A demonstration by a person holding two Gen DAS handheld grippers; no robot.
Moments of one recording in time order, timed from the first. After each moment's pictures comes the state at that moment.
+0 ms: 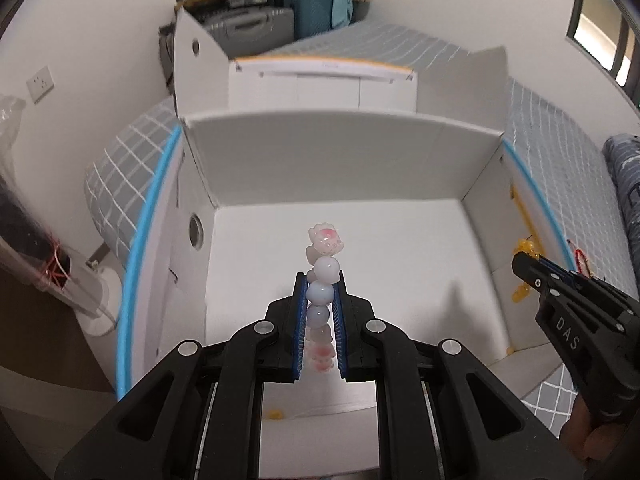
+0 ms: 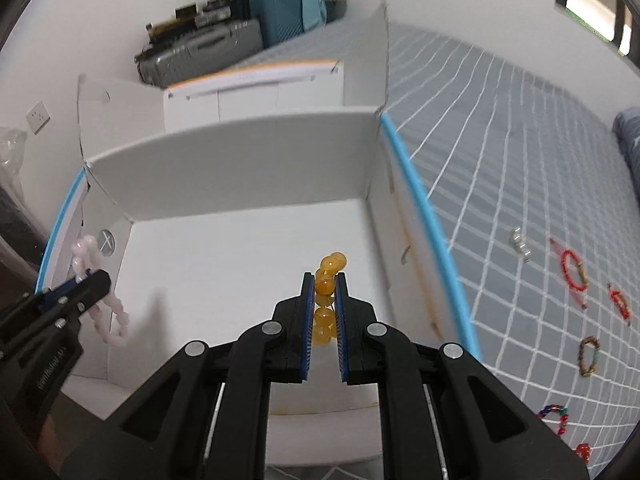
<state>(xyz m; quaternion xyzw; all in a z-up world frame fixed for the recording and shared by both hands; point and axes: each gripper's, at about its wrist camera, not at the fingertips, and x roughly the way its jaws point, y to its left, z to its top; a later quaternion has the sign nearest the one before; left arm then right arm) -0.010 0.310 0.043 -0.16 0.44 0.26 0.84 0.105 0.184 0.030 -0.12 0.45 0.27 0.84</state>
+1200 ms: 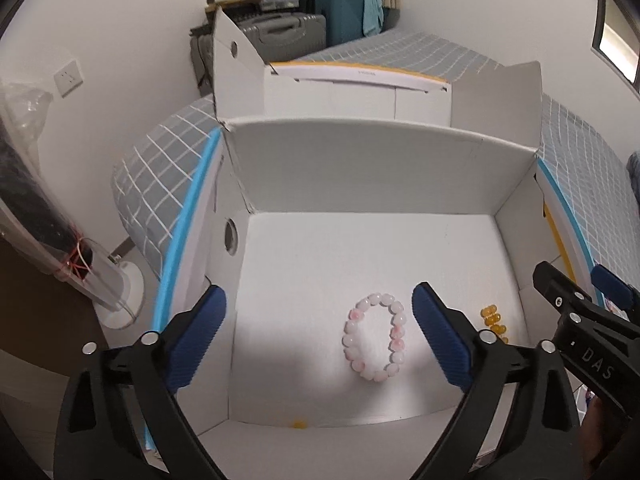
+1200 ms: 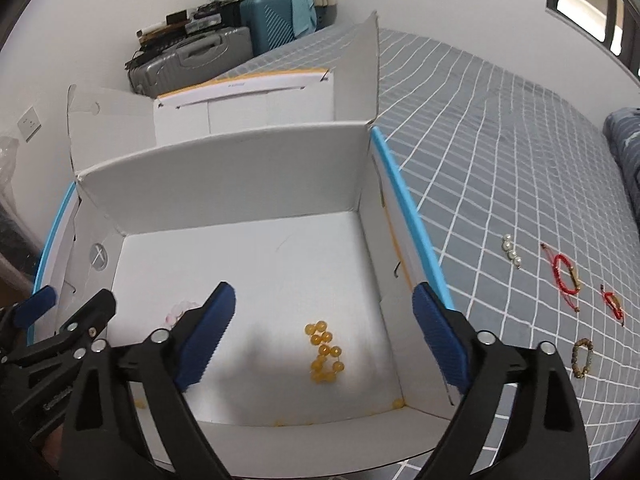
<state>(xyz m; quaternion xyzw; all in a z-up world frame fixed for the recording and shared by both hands) -0.017 0.322 0.047 -0.15 0.42 0.31 0.84 0.101 0.183 0.043 -0.11 0.42 0.25 0.87</state>
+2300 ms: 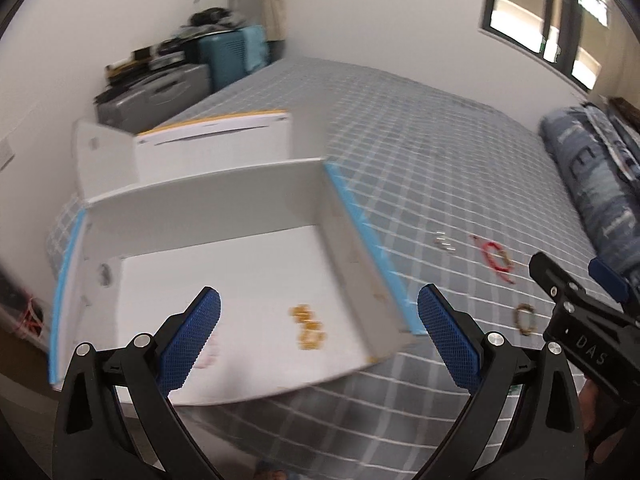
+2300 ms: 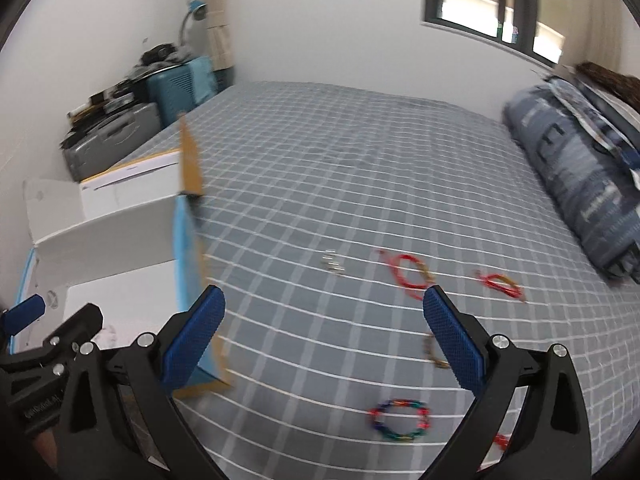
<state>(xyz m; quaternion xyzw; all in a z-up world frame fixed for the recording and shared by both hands) 0.035 0.153 0.098 -0.10 0.38 0.17 0.90 0.103 -0.034 0.101 -0.05 0.35 0.11 0.93</state>
